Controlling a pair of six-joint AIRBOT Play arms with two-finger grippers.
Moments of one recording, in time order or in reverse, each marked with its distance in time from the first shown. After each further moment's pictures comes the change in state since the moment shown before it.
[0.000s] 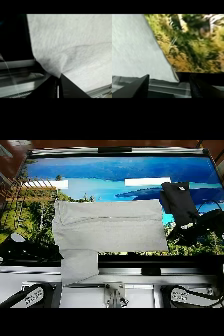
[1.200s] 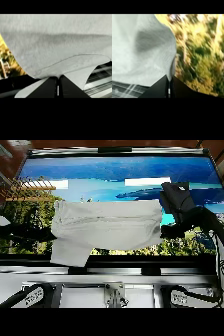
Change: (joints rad) left arm 0.000 0.010 0.344 -0.029 -0.069 0.087; right arm 0.206 0.016 0.037 0.021 0.130 -0.082
